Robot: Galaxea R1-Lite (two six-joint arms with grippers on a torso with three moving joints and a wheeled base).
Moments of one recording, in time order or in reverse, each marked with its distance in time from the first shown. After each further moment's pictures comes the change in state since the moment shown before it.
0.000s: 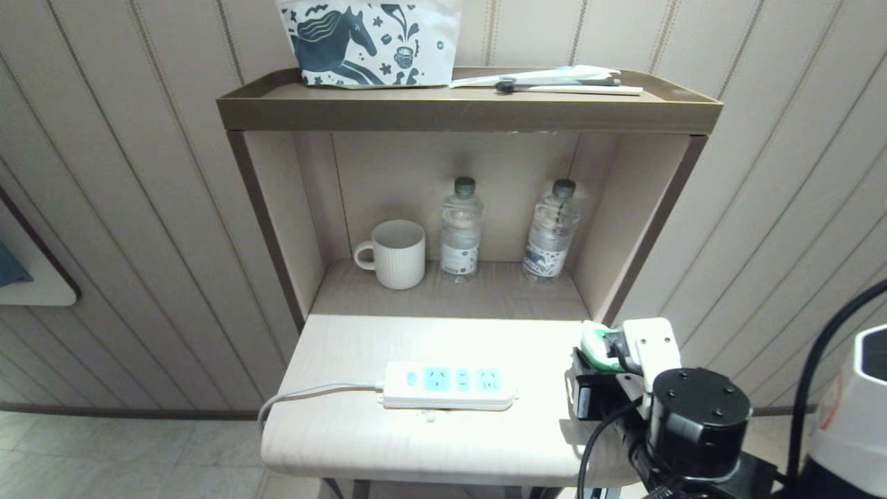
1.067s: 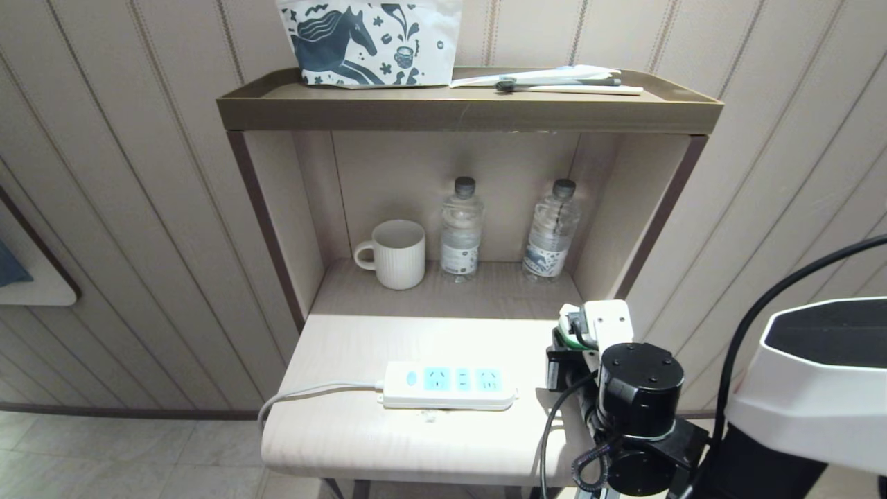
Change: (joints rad) left arm 0.000 0.000 0.000 0.000 0.001 0.000; right arm -0.020 0.117 -0.172 0.001 -0.028 -0.042
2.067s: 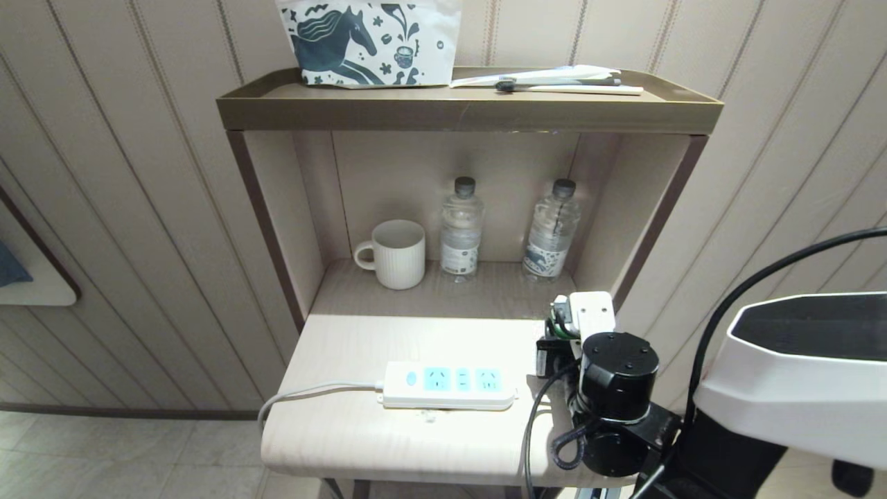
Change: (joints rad) left arm 0.000 0.000 0.000 0.000 0.000 0.000; right arm -0.007 0.052 -0.088 -0.001 -0.034 -0.036
